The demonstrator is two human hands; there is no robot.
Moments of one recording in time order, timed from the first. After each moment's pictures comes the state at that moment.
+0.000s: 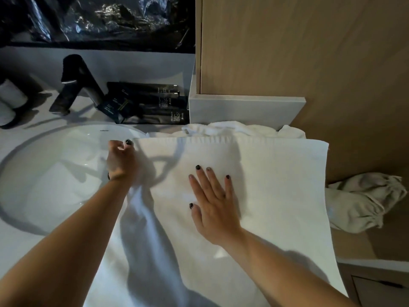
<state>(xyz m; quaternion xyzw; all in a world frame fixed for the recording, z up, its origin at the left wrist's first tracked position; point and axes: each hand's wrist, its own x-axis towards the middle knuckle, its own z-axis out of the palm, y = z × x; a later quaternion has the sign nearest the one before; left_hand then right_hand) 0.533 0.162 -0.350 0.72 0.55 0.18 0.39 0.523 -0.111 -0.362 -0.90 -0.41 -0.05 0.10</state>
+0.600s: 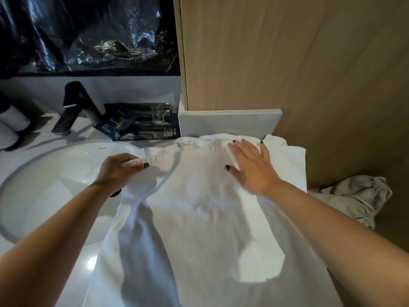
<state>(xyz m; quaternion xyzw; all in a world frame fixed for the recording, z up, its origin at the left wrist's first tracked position) 0.511 0.158 -0.298 0.84 0.31 0.07 0.44 0.658 -0.177 -0.301 -0.93 -0.36 0.02 0.05</state>
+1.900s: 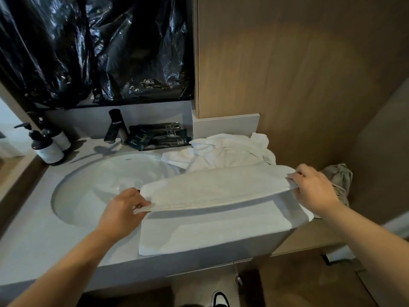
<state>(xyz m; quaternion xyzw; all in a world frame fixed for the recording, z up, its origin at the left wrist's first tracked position) 0.311 0.146 -0.253 0.96 -0.04 0.19 0.22 0.487 -0.312 -0.240 -0.97 -0.22 -0.11 -0.03</state>
